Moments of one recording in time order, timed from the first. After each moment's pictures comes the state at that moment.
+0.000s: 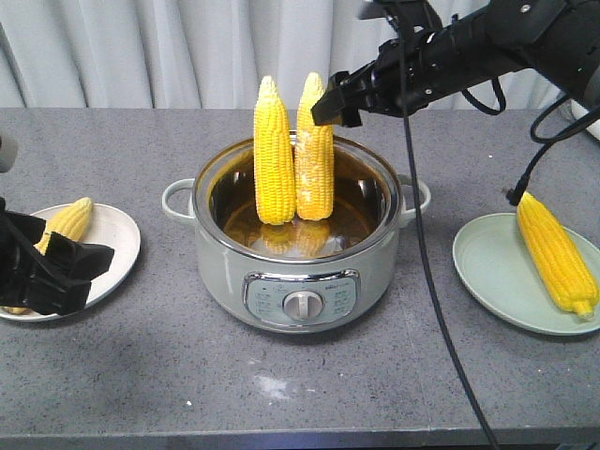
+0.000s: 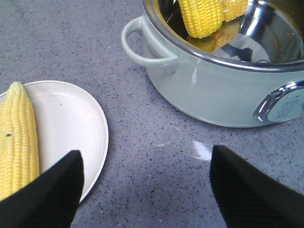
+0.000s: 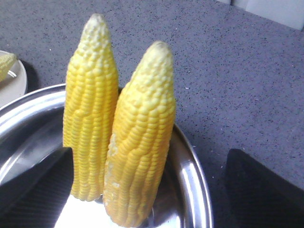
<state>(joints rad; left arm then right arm) -0.35 1.01 -0.91 -0.05 0.70 0.11 0.24 1.92 -1.89 0.56 0.90 -0.54</state>
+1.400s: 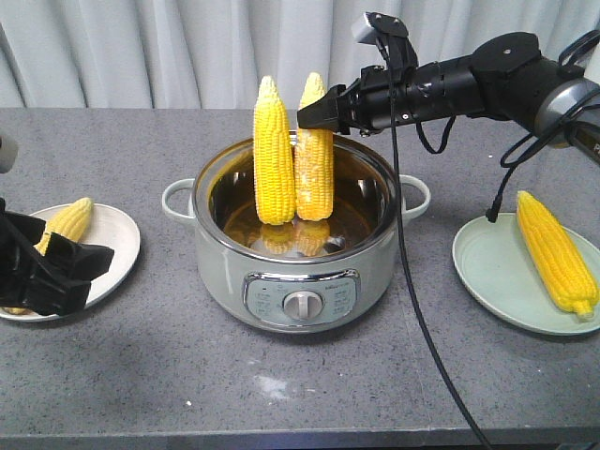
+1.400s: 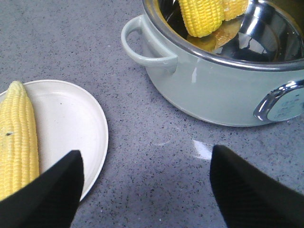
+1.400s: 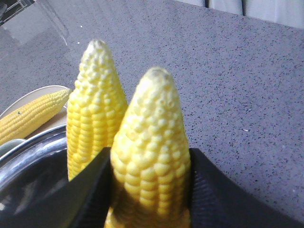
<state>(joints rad) -0.35 1.01 -0.91 -0.05 0.70 0.11 0.17 2.12 -1.92 1.09 0.92 -0.95</state>
